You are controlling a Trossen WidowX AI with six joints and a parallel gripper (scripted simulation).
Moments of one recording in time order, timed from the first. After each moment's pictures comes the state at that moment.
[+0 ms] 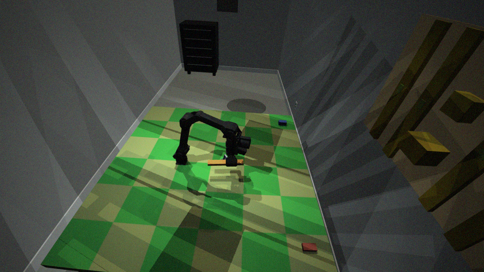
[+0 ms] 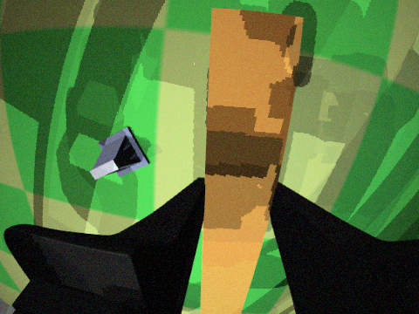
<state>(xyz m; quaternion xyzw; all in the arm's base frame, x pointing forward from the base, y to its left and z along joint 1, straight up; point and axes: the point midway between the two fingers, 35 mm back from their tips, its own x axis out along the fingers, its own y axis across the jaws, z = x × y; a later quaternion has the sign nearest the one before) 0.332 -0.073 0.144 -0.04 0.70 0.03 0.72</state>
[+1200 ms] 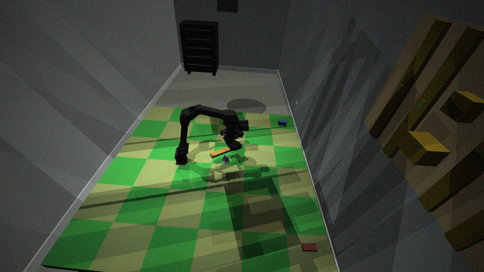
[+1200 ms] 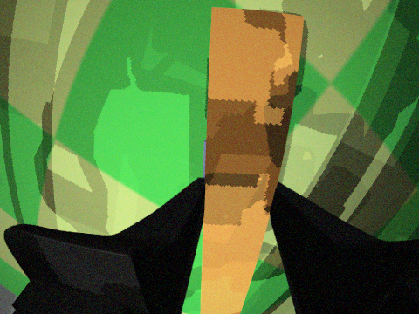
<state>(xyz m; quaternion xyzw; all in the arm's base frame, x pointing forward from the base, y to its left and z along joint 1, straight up) 0.321 0.049 0.143 -0.20 0.67 0.20 0.69</state>
